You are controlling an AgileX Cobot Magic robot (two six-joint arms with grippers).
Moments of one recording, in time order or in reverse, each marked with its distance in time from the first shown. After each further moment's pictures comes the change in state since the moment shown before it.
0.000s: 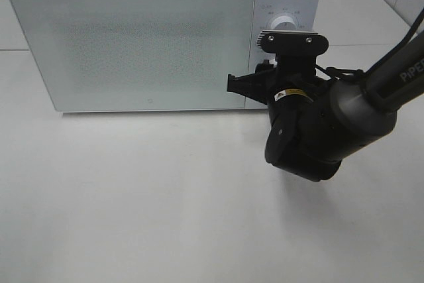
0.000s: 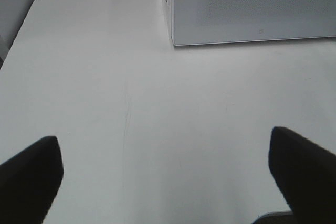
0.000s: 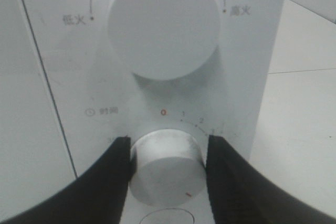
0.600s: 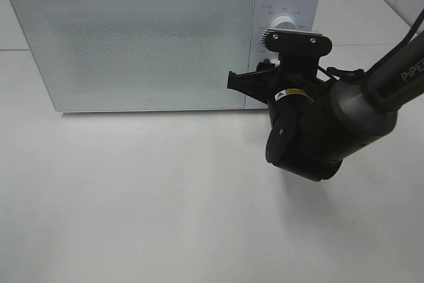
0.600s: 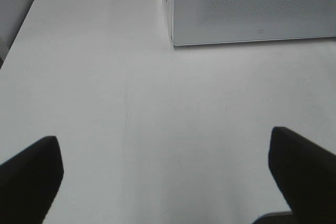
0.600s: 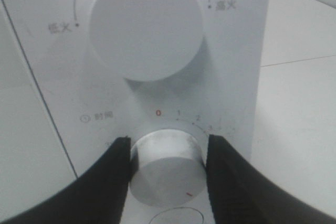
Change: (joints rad) left arm 0.000 0.000 0.000 0.000 0.000 0.000; right arm 0.000 0.000 0.000 -0.005 0.004 0.085
